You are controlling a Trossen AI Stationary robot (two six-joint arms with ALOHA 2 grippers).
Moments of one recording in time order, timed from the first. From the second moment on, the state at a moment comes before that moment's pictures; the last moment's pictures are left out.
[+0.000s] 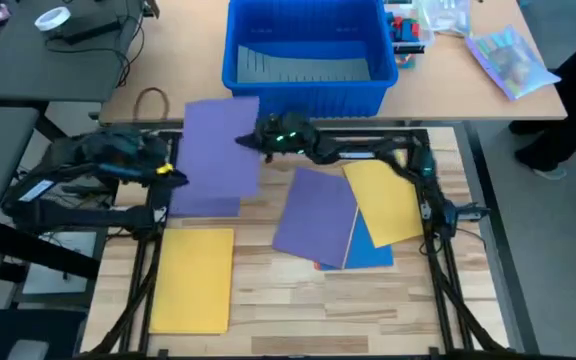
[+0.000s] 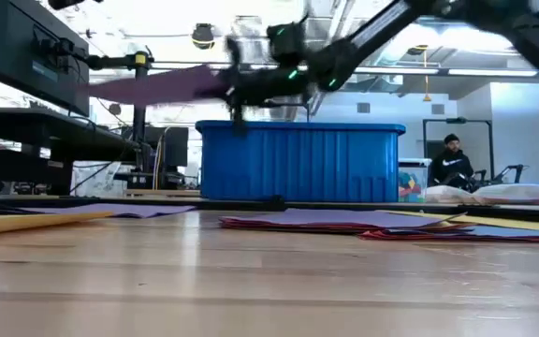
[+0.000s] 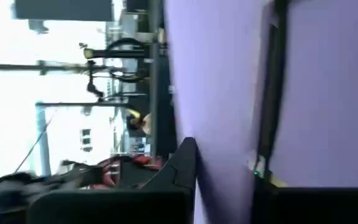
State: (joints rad) left arm 0.31 0.76 1.34 -1.24 0.08 -0.26; right arm -0.35 2.26 1.70 0.51 -0.23 1.52
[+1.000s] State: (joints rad) left arm 0.31 0.57 1.34 -1.38 0.01 -0.31; right arm -0.33 2.77 2.36 0.22 -0.21 1.26
